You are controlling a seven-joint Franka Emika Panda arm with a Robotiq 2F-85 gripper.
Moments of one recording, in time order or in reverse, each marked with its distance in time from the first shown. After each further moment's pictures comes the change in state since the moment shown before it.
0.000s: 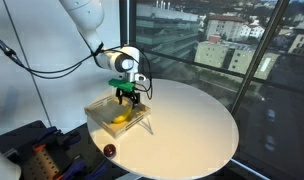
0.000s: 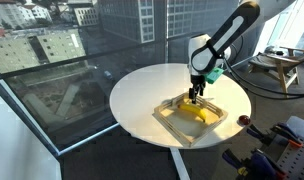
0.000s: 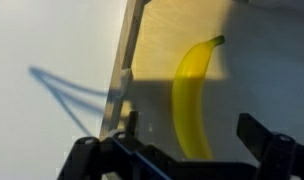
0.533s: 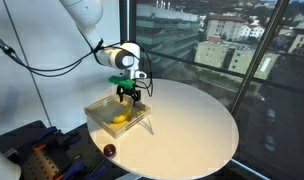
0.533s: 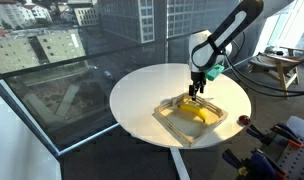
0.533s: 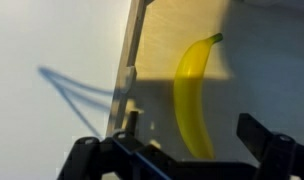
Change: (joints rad) arm -0.001 -0.032 -0.003 0.000 0.000 -0.024 0.013
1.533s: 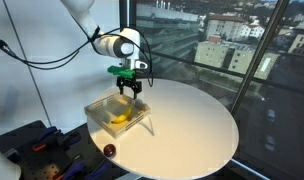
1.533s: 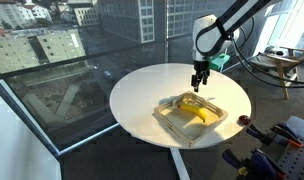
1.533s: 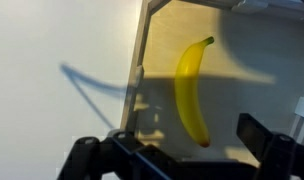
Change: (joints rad) arm -0.007 -0.132 -0.004 -0.038 0.000 -0.071 0.010
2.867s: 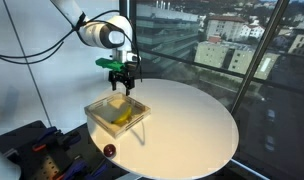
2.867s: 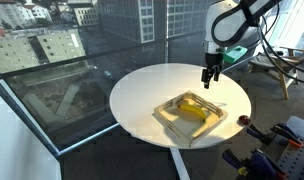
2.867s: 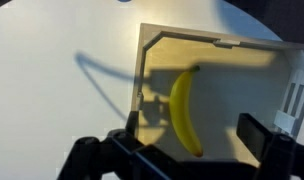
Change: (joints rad) arm -0.005 -0.229 -0.001 -0.194 0.001 -0.026 0.058
